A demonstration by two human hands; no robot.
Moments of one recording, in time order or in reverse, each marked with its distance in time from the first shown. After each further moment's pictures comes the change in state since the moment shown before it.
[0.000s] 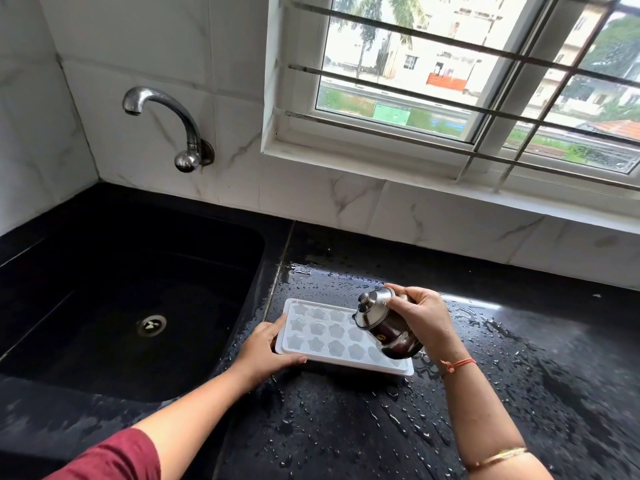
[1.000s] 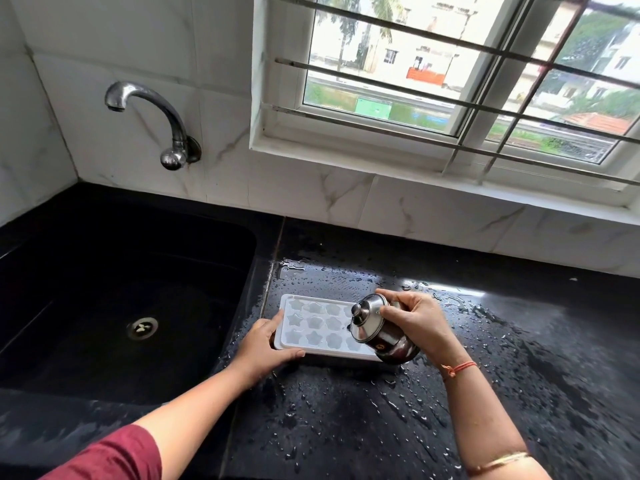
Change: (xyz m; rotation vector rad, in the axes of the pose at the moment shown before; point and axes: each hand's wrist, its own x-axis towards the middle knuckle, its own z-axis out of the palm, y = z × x) left_hand -0.003 0.001 -0.004 0.045 -0.013 0.009; right_hand -0.022 0.004 0.000 -0.117 -0.041 0.001
